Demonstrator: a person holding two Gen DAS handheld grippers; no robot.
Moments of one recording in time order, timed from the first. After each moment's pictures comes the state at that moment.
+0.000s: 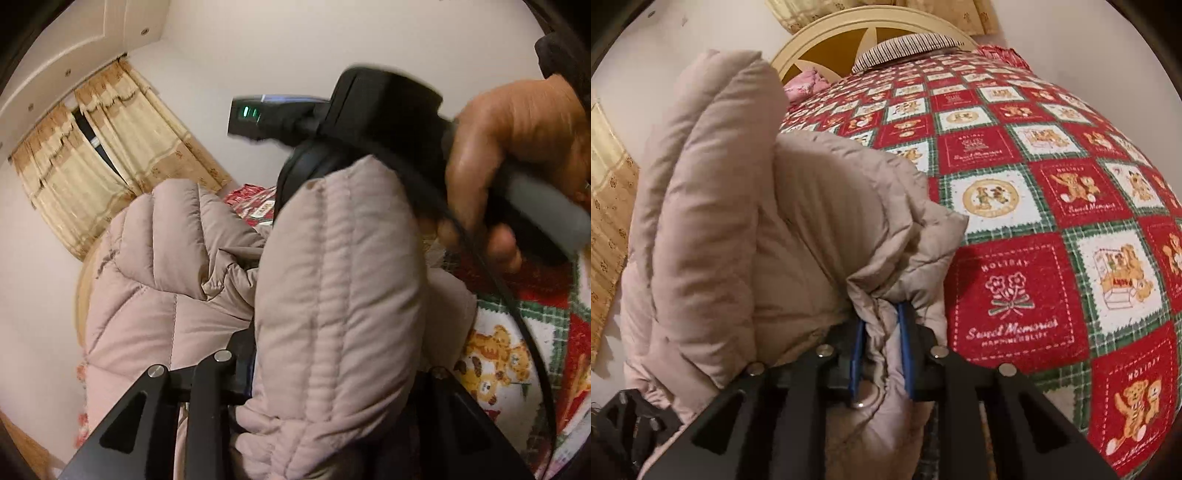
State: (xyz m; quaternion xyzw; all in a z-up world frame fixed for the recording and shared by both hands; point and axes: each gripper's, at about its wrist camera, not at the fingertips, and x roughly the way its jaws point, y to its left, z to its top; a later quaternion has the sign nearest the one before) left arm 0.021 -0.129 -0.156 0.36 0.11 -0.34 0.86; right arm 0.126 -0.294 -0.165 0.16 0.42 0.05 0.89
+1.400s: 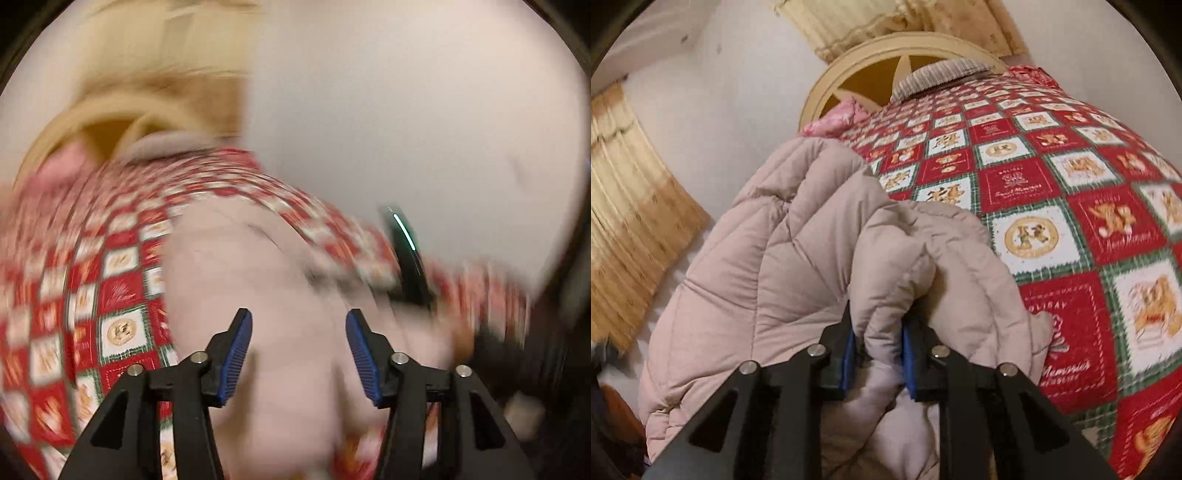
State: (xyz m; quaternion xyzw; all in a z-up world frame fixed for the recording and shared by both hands) left arm 0.109 0.029 -0.007 -0.02 0.29 -0.40 0.87; right arm 0.126 -0.290 -0.154 0.20 0.33 0.13 0.91
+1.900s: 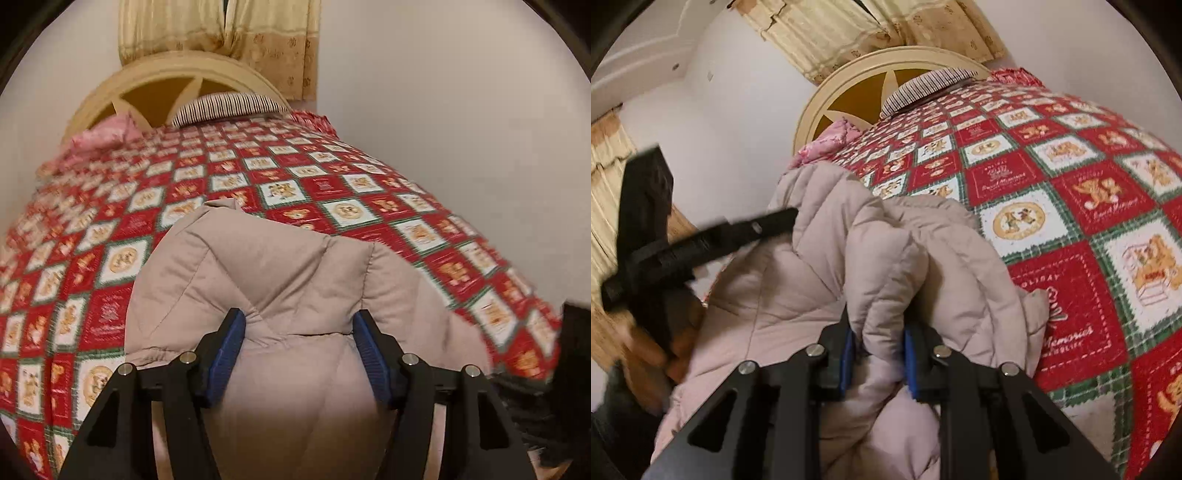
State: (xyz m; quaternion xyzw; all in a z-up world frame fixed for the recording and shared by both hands) left arm 0.204 -0.098 -0.085 0.07 0.34 -0.25 0.90; right arm 0.113 -0.297 -0.164 0.24 0.31 0.12 0.91
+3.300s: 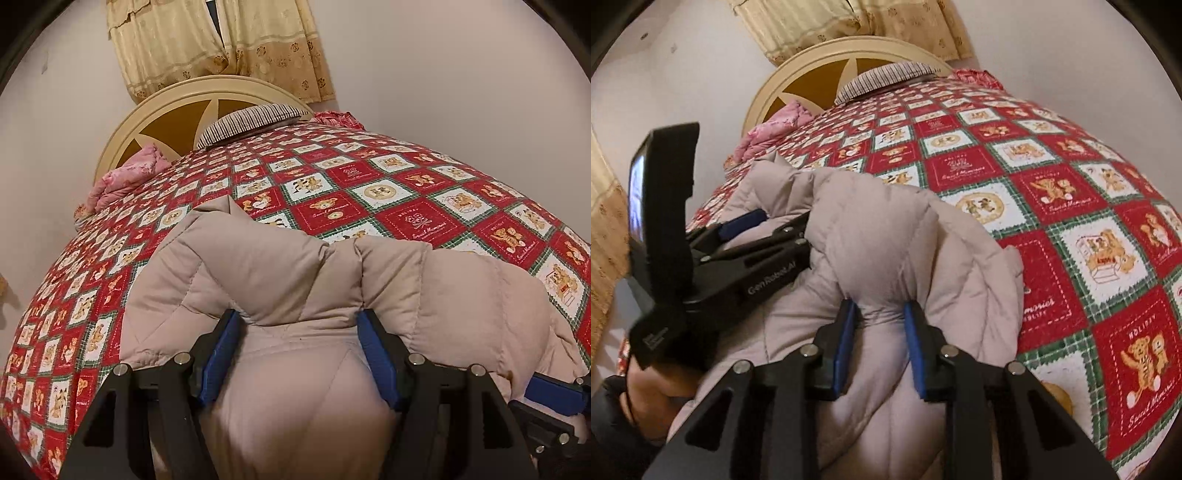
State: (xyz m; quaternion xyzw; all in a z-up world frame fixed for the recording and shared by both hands) left arm 0.220 -0.132 -0.129 0.16 0.30 -0.18 0.92; right arm 0.108 -0.268 -0.157 0.17 0.36 -0.01 0.92
